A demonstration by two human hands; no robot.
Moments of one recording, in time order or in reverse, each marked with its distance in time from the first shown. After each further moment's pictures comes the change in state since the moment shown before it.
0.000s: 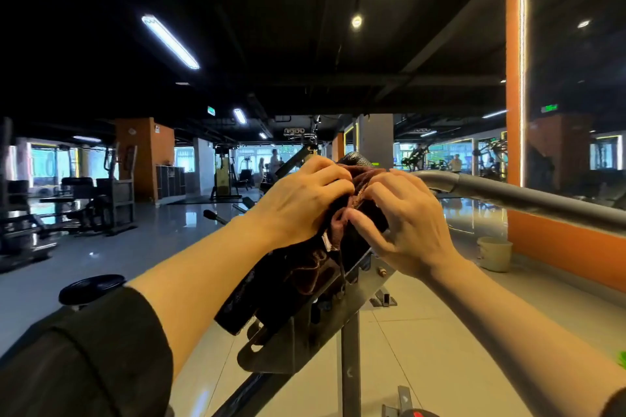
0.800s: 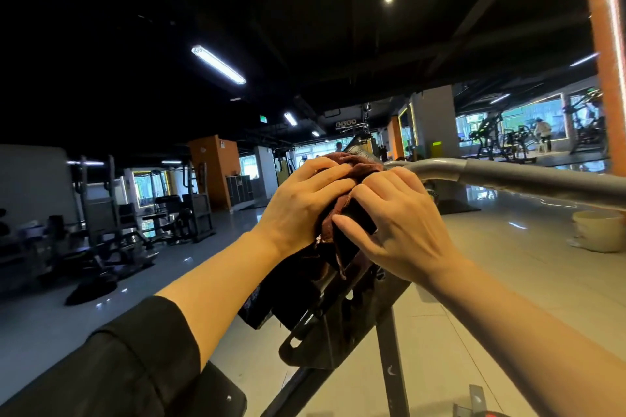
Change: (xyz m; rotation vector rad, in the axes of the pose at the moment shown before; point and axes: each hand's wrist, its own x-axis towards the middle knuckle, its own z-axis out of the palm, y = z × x) left_hand 0.012 0.014 0.010 0.137 0.038 0.007; right_hand -0.013 0.016 0.010 0.087 0.031 -0.015
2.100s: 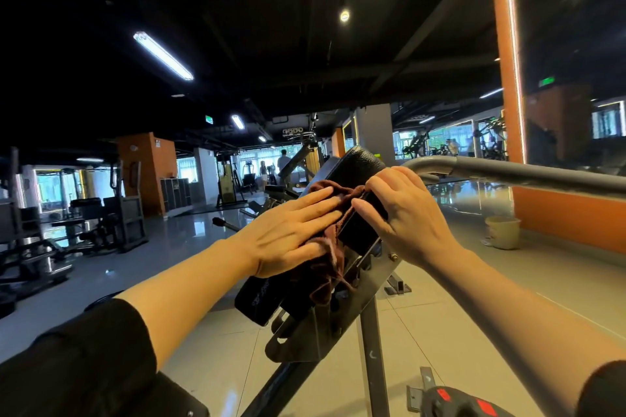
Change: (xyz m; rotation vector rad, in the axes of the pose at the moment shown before) left_hand -0.065 -0.030 -0.017 -0.233 -0.356 0.104; right_hand 0.007 -0.029 -0.004 -0.075 -0.127 0.165
